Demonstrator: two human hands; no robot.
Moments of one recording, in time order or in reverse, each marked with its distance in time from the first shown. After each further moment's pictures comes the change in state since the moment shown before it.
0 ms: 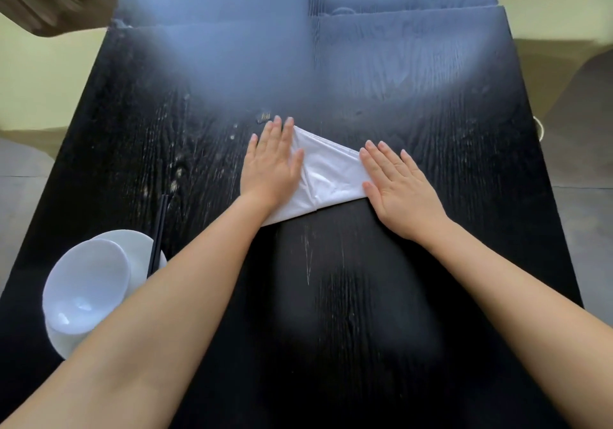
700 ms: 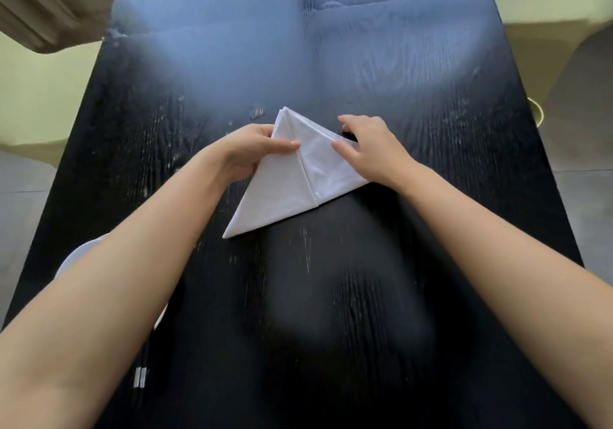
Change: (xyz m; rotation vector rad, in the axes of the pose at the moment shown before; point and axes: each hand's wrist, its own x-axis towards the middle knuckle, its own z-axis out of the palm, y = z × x) left_hand 0.010 -0.009 -0.067 -1.095 -0.624 -0.269; right_hand 0.045 -0.023 -0.033 0.490 0.062 0.104
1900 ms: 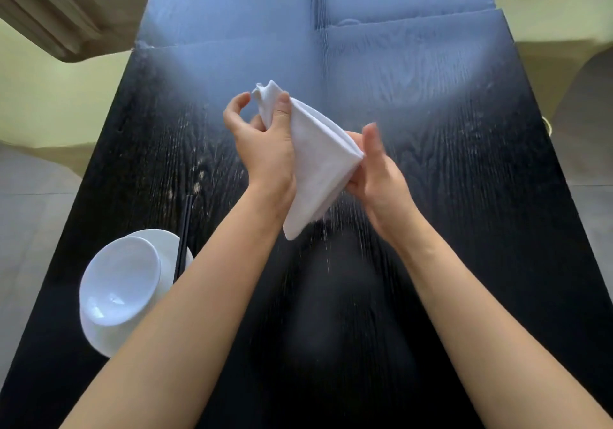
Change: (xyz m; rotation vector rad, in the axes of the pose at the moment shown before) left_hand -0.056 0.025 0.059 -0.590 0.824 0.542; right_hand -0.065 -0.077 0.003 1.182 -0.003 0.091
